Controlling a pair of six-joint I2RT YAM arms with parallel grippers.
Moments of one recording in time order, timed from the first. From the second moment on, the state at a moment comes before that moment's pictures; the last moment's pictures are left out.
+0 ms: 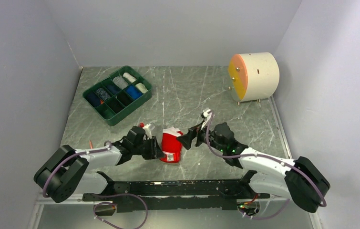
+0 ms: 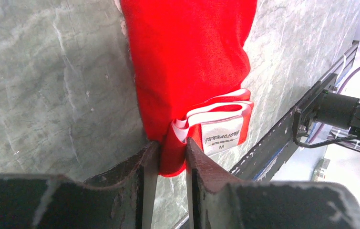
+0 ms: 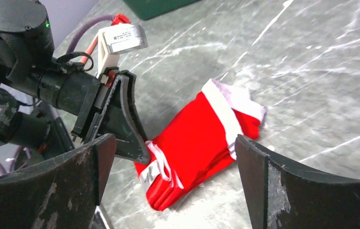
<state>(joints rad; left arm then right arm) -0.65 1.28 0.32 0.20 0.38 -0.77 0.77 1.13 0.38 0.49 -0.21 0.44</state>
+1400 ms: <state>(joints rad) -0.65 1.35 0.46 0.00 0.38 -0.74 1.38 1.59 0.29 0.85 0.30 -0.87</state>
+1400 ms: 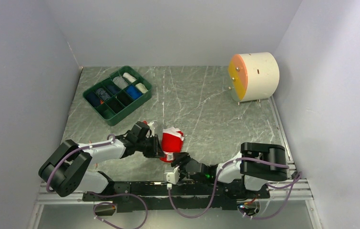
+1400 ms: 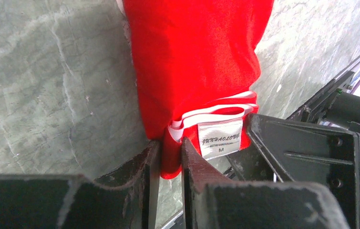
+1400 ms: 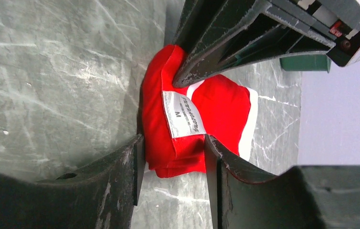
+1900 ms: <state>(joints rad) -0.65 1.36 0.47 -0.01 0.38 -0.72 1.33 1.62 0.31 0.83 0.27 -0.83</state>
